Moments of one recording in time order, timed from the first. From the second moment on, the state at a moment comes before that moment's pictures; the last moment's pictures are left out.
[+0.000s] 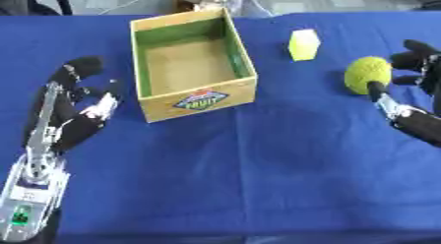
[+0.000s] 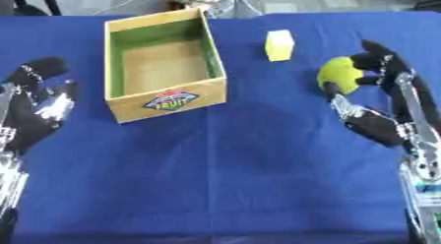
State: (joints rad) left arm -0.18 0.21 0.01 -1.81 -0.13 -0.06 0.00; right arm -0.22 -0.27 -0.04 -1.85 0.33 -0.05 0.07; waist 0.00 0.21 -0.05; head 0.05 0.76
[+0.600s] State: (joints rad) left arm -0.17 0.21 0.00 -1.81 -0.13 -0.06 -0.01; right arm -0.36 -0.48 0.02 -1.69 0.29 -0.02 0.06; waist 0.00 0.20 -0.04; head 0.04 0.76
